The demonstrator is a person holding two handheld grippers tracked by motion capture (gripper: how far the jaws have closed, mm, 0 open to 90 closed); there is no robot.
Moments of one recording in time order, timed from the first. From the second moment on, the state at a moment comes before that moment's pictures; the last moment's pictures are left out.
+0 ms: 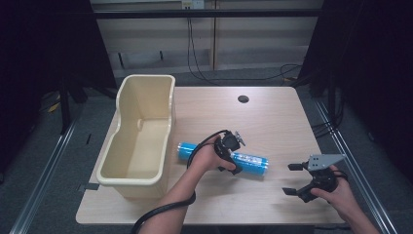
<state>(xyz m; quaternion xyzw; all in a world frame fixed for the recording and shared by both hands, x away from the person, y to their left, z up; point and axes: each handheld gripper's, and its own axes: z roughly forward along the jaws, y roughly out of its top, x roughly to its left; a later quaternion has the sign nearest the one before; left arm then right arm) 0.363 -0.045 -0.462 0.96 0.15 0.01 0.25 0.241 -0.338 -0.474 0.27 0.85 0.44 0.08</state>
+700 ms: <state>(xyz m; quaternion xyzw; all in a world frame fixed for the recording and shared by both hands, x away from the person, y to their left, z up) 0.359 -0.025 -0.459 0.97 0.14 -0.01 0.20 0.242 -0.337 -0.473 0.27 0.85 0.44 0.08</state>
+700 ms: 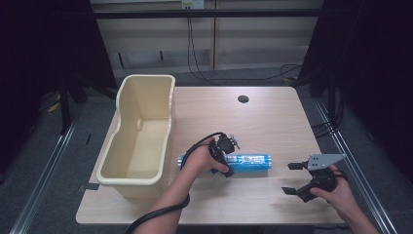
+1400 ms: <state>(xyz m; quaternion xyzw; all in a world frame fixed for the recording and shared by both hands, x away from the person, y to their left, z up) 0.352 -0.031 -0.466 0.97 0.14 -0.03 0.17 0.242 -0.337 -0.473 0.27 0.85 0.44 0.08</state>
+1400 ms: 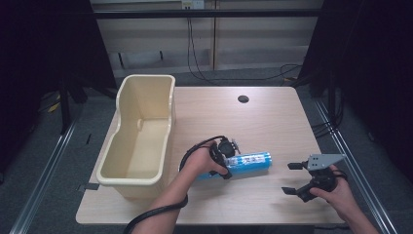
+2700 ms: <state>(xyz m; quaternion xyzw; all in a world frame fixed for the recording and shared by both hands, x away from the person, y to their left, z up) 0.362 0.011 -0.340 0.93 0.32 -0.06 0.17 0.243 -0.334 -0.480 0.29 0.85 0.43 0.08</state>
